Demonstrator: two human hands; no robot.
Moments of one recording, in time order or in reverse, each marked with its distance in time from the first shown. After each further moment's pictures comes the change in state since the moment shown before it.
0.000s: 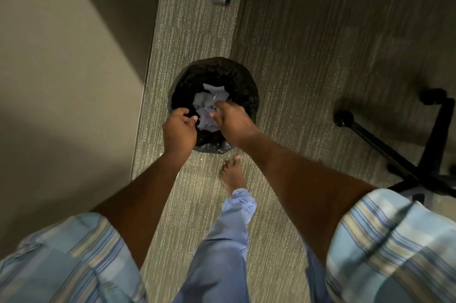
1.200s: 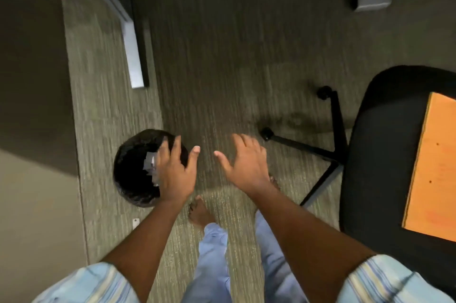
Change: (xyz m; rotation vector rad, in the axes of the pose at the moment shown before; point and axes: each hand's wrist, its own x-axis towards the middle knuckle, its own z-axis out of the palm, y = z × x) left_hand -0.157 0.200 0.068 0.330 -0.110 0.477; right_hand -0.204 0.097 -0.193 -0.153 0.632 0.234
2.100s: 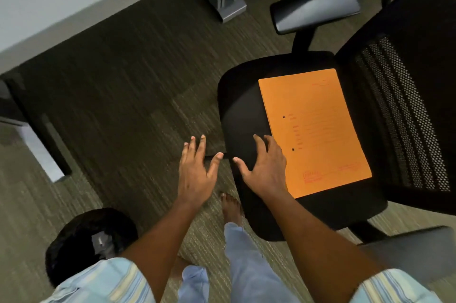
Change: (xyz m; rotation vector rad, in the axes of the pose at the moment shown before) left_hand -0.090 0.283 0.140 0.105 -0.376 0.584; right_hand -0.081 0.265 -0.153 0.047 0.330 0.529
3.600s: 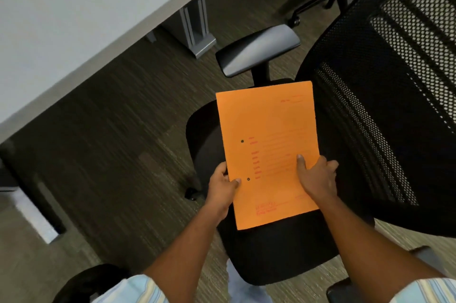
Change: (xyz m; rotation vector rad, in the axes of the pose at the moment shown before) left_hand 0.052 0.129 0.059 -0.771 -0.333 -0.356; right_hand 0.072 0.166 -0.072 0.207 0.016 0.715
